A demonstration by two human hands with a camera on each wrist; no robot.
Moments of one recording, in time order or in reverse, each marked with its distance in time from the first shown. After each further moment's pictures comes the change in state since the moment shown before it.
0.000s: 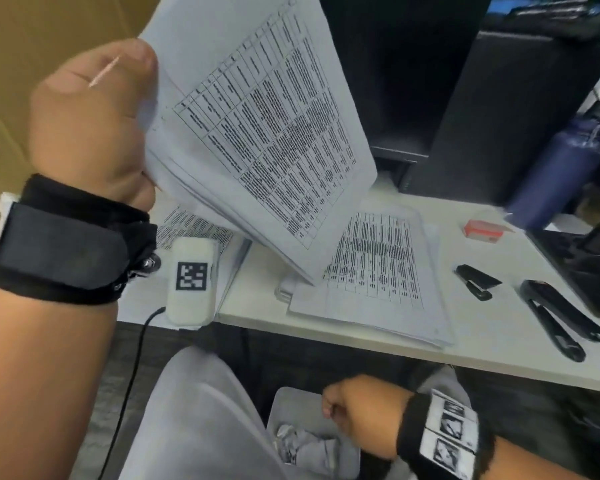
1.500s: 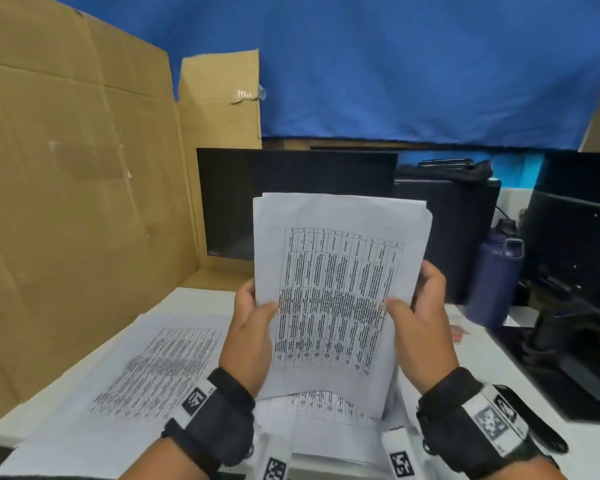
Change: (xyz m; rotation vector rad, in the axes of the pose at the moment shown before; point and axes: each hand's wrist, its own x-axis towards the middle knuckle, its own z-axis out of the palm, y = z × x) left_hand -0.086 -0.043 0.114 0.043 -0.352 -0.344; right_hand -0.060 0.008 -0.198 0.921 1.371 -0.162
